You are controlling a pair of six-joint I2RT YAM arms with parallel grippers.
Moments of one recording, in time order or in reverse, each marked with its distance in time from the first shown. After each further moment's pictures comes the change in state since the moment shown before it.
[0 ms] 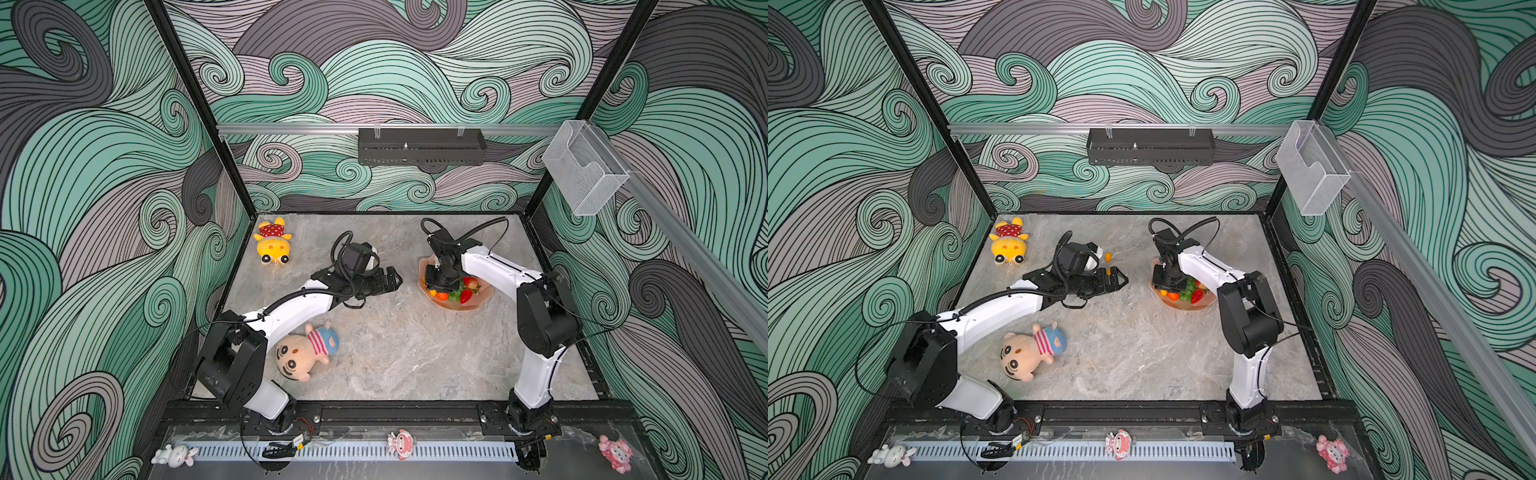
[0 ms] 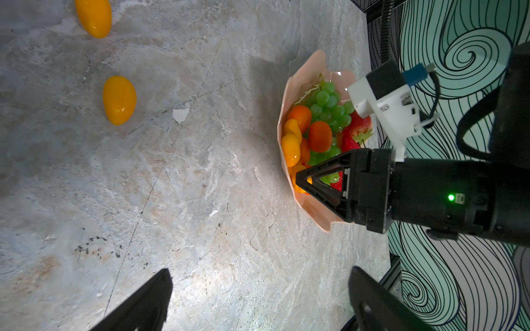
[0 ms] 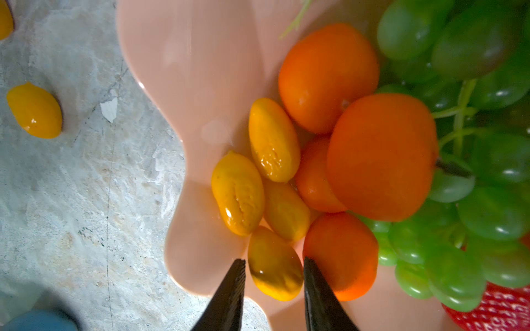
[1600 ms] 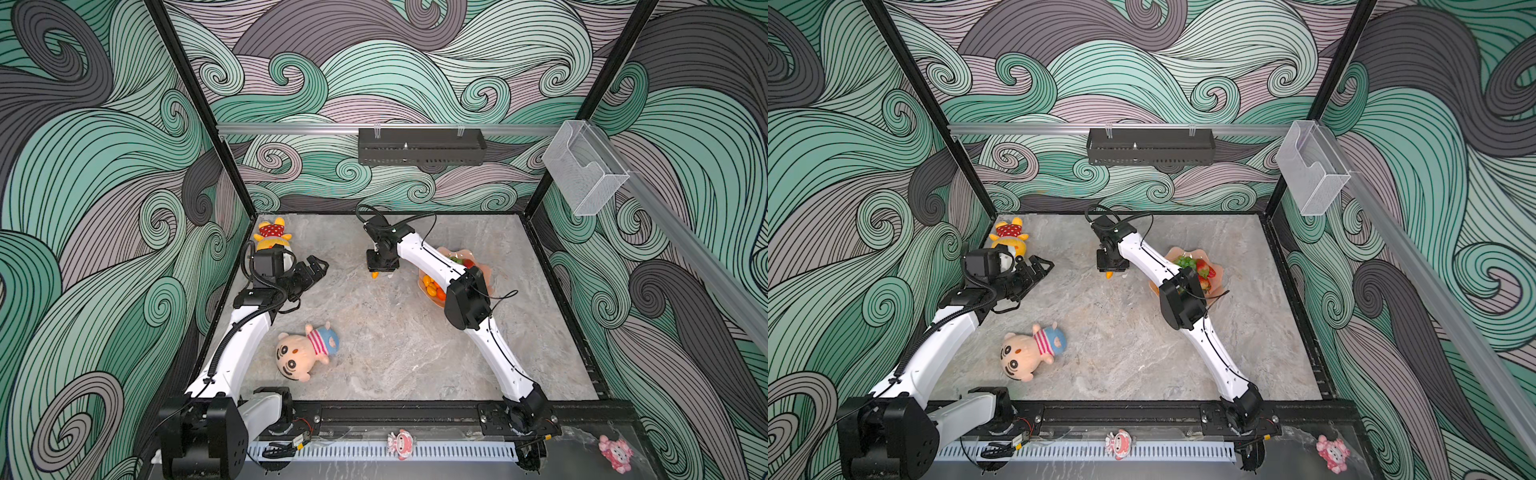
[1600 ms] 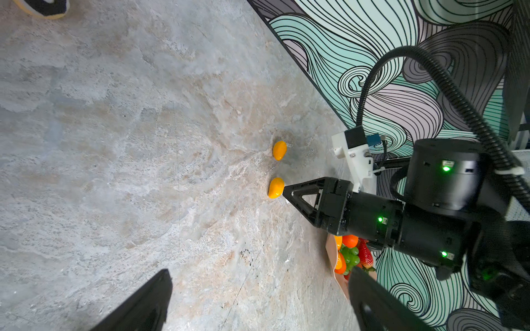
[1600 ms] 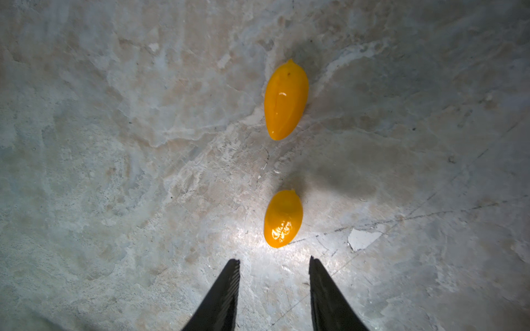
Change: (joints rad) left arm 0.600 -0.394 -0.217 -0.105 0.135 0.024; right arm 0.239 0.703 1.077 -0.266 0.014 -0.029
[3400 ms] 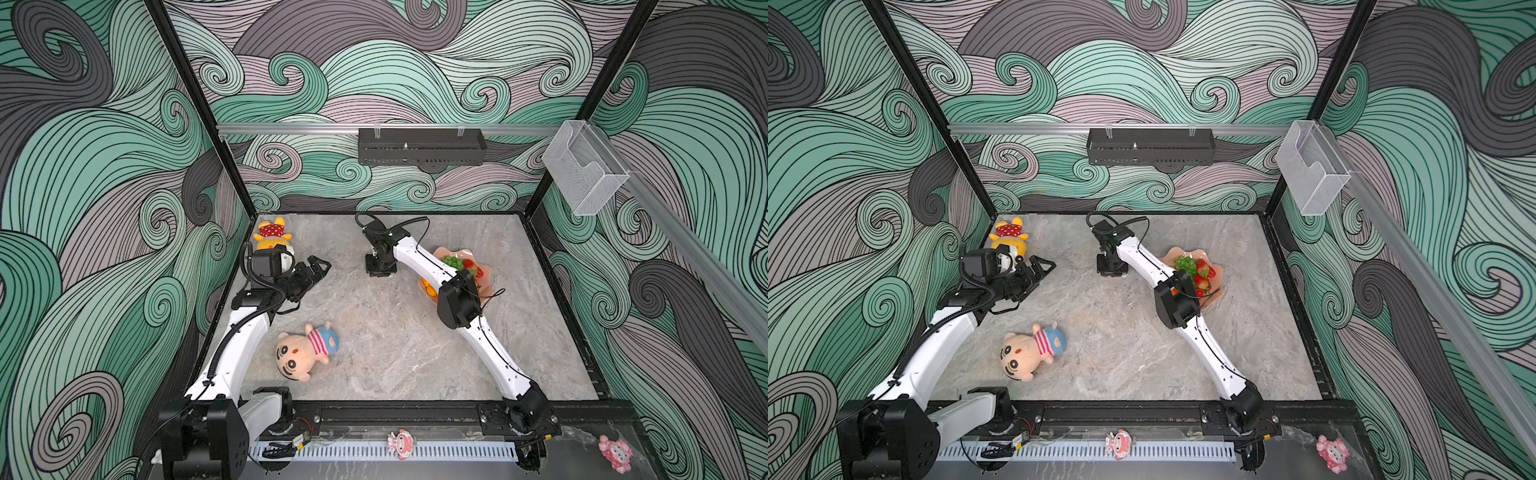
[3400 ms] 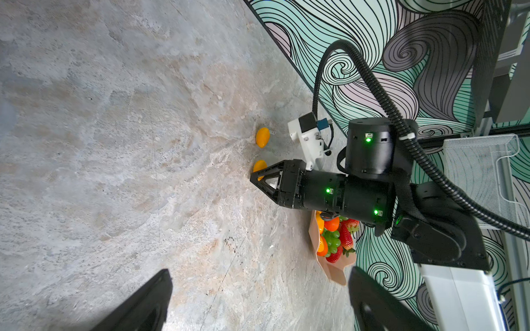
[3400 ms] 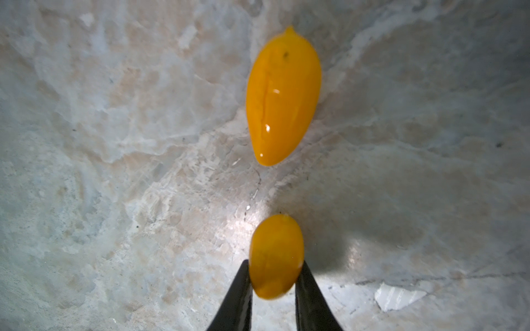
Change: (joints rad) left arm 0.016 -0.005 0.000 -0.003 0.102 -0.007; right arm -0.011 0.128 0.115 -0.042 -0.051 0.003
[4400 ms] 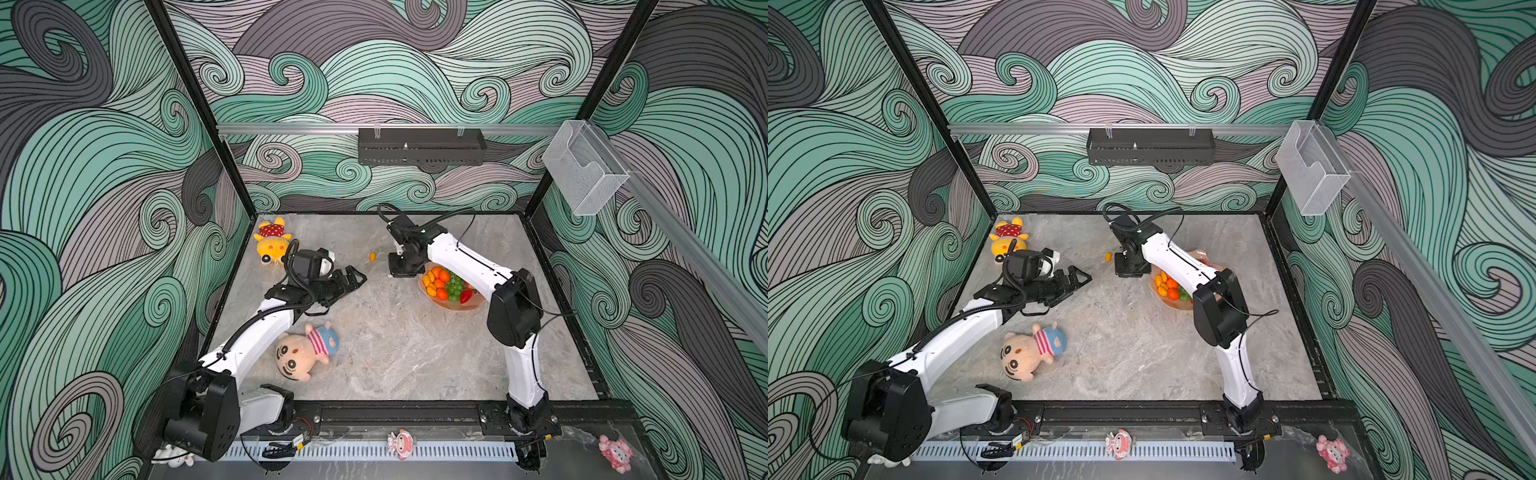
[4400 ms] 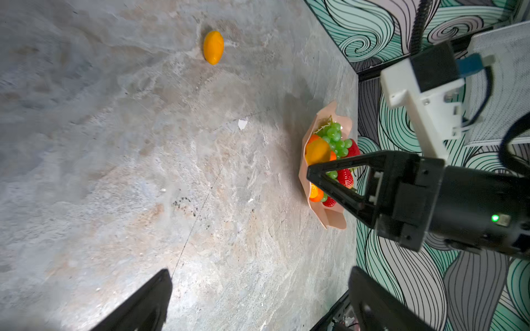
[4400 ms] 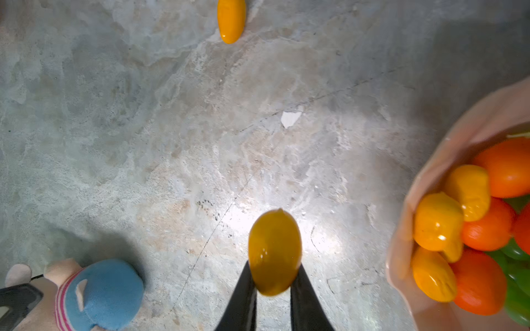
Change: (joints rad) left arm -0.325 0.133 0.000 0.085 -0.045 -0.049; right arm -0.028 -0.647 -0.721 0.119 0.063 -0.034
